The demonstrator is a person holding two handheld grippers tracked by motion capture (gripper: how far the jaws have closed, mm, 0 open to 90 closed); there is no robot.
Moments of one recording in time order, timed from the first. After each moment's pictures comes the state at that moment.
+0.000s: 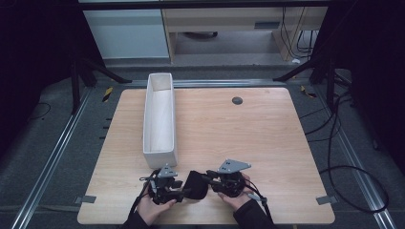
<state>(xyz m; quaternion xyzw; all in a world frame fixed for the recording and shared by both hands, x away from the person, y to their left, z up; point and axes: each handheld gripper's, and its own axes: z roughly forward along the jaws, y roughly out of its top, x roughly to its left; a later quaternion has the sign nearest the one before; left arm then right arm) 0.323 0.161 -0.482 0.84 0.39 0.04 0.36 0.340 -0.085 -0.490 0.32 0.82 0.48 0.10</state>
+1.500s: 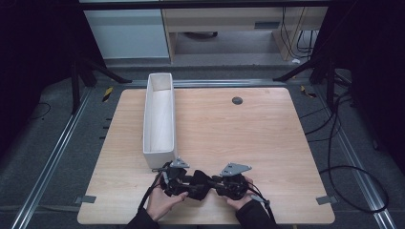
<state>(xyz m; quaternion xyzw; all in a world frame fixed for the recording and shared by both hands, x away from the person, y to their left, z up) 0.344 0.126 -0.464 0.85 0.39 0.00 0.35 0.338 -0.094 -0.506 0.33 0.83 0.44 0.09</state>
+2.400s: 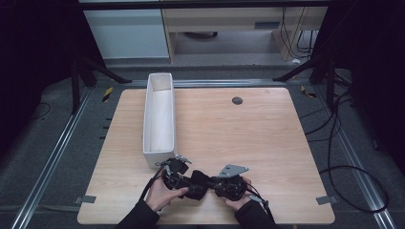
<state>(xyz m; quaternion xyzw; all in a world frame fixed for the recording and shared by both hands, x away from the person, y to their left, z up) 0.364 0.125 -0.472 0.86 0.40 -0.08 0.29 0.338 -0.090 -0.511 0.32 0.84 0.43 0.10</state>
